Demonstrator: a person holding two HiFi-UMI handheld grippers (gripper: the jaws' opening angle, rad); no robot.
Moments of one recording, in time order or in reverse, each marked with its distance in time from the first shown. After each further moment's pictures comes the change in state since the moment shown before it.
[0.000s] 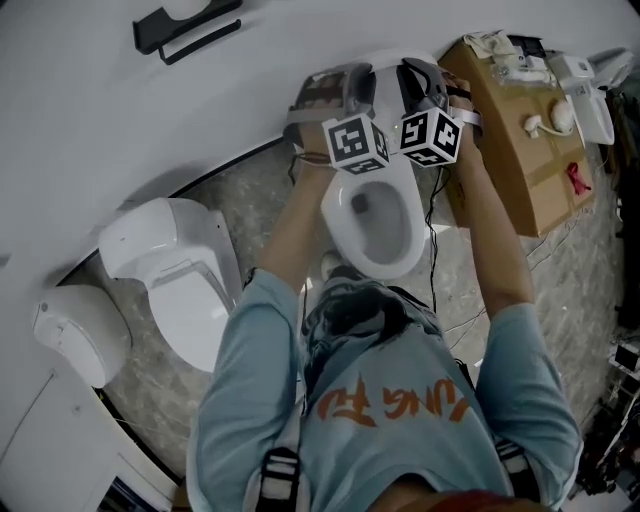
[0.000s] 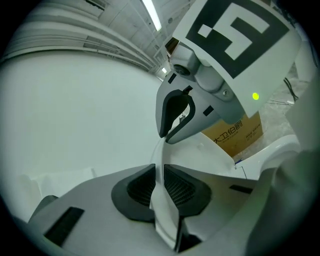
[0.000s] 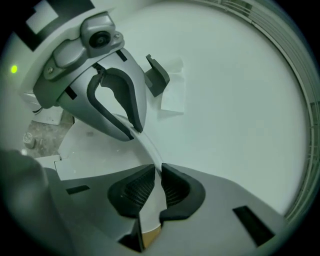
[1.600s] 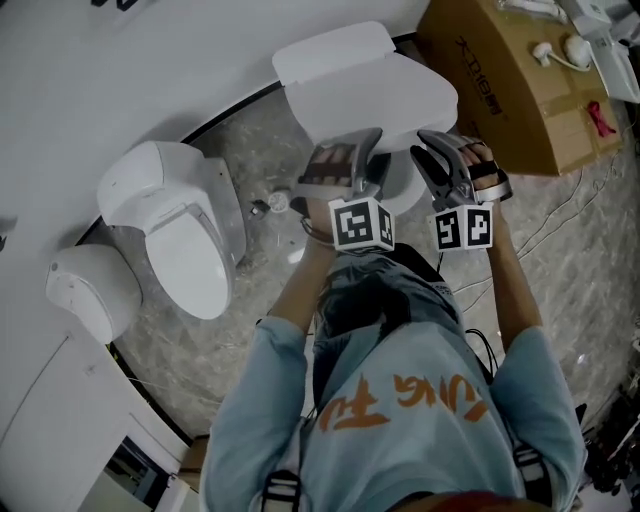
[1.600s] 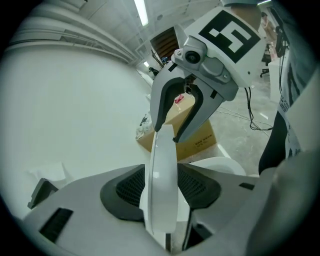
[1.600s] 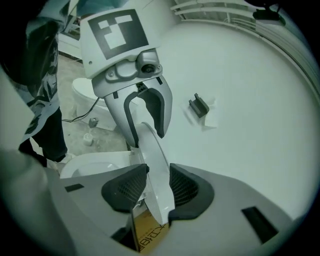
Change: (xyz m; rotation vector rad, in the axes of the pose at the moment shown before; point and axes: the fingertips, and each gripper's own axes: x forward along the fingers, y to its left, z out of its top) left arm -0.199 -0.276 0.079 0.002 0.081 -0.294; right arm -0.299 0.191 -0.089 -0.090 -0.155 0.300
